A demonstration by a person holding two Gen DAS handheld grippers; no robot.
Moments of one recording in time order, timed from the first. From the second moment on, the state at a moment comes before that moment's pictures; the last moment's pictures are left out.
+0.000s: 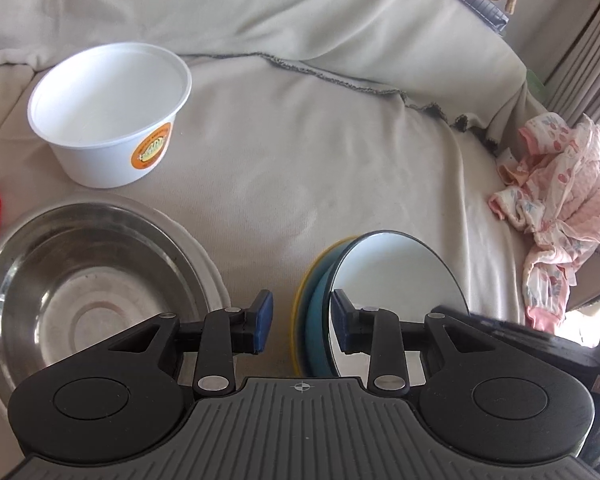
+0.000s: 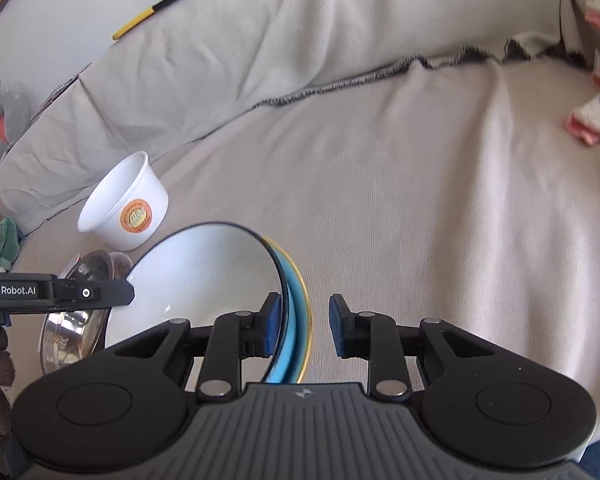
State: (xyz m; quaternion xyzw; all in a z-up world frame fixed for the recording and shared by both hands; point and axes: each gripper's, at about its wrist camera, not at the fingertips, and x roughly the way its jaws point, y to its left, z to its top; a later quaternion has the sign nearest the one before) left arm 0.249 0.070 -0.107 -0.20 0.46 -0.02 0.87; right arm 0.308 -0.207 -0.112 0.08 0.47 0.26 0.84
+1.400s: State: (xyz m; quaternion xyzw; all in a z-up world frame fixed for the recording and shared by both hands) left arm 0.273 0.186 -0.077 -0.27 0.37 0.04 0.89; right arm 0.354 -0.109 -0.040 -0.09 0.38 0.29 0.88
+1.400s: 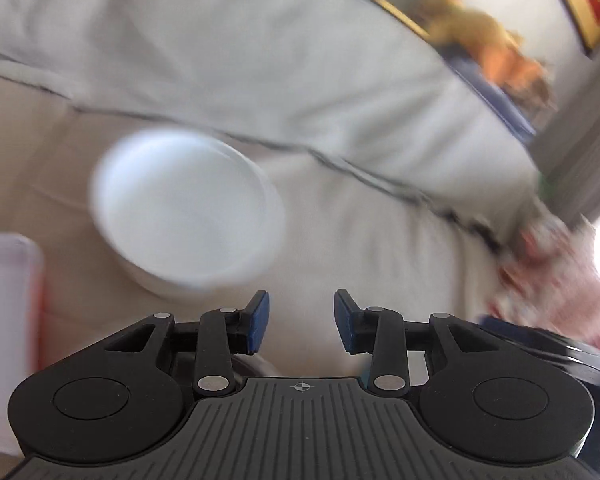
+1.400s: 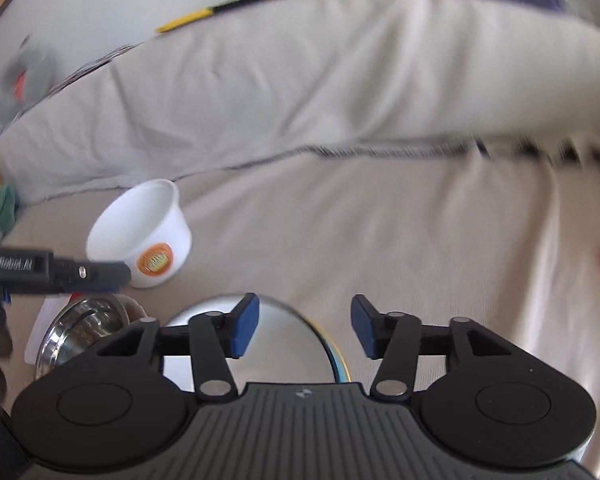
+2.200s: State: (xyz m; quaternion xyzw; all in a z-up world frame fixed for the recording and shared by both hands) left arm 0.330 0.306 -0.153 -0.35 0.39 0.07 0.85; right arm 0.445 0.122 -0.121 -0.07 0.57 0.29 0.76
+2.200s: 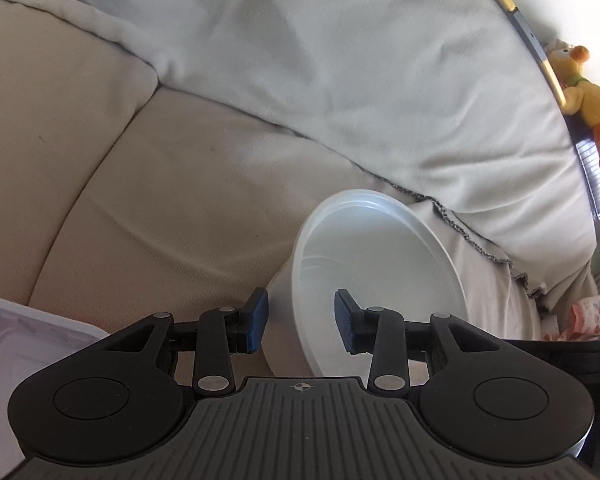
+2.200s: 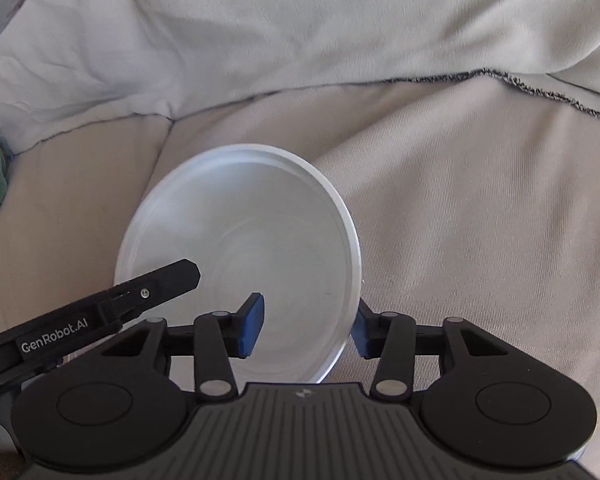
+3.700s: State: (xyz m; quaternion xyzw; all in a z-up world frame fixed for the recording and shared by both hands) left arm 0.252 0.069 -0.066 -0.26 0.42 -0.02 0.87; right arm 0.299 -0.167 -0.059 0.03 0.45 0.30 0.84
